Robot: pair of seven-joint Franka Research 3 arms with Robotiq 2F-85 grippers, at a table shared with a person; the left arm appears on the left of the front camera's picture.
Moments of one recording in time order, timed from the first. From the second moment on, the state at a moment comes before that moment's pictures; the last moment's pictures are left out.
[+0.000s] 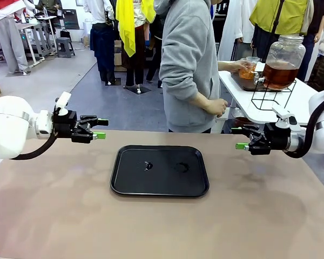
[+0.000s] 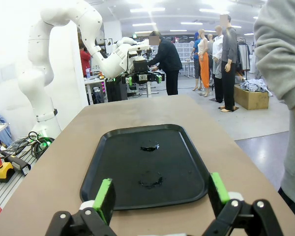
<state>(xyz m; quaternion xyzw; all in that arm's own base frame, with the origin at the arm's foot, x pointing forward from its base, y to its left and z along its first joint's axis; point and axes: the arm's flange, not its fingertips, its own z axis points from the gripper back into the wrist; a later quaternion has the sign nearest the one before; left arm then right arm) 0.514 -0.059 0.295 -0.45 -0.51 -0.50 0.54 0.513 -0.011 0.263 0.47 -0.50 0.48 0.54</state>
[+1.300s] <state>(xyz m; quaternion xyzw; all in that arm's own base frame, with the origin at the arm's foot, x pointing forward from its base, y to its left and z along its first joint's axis) 0.514 -0.059 0.295 -0.45 -0.51 -0.50 0.54 0.513 -0.011 0.263 0.47 -0.50 0.48 0.54</state>
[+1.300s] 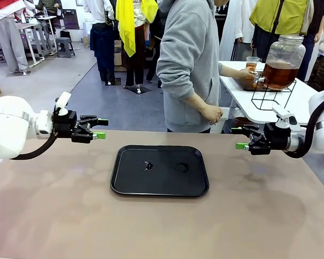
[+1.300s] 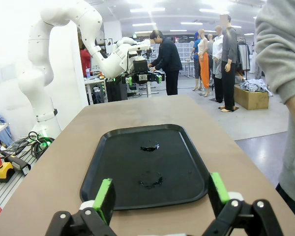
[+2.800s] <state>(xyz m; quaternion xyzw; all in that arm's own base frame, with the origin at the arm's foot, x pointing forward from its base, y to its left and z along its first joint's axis) 0.514 -0.059 0.295 -0.45 -0.51 -0.50 0.54 0.513 -0.011 0.263 0.47 -0.50 0.48 0.54</state>
